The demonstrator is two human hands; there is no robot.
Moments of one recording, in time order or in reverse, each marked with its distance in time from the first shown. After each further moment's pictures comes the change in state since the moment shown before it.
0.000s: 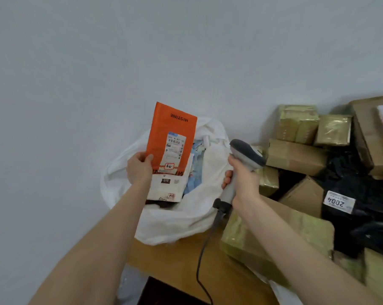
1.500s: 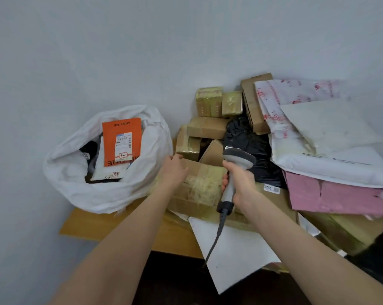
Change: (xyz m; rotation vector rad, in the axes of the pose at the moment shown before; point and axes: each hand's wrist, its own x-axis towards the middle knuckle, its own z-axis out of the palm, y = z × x) left_hand -0.286 0.054 0.116 0.549 -0.623 0.392; right_hand -0.073 -0.058 -0.238 -0.070 0.121 0.071
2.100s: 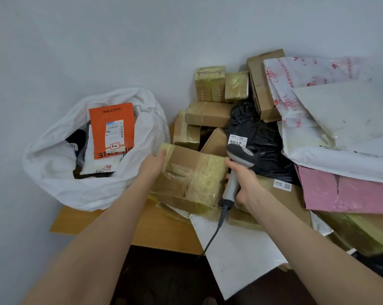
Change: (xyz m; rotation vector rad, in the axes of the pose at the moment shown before) left_hand 0.050 -0.058 -0.006 -0.192 -0.093 -0.384; right_hand 0.066 0.020 0.000 -0.048 0.046 0.073
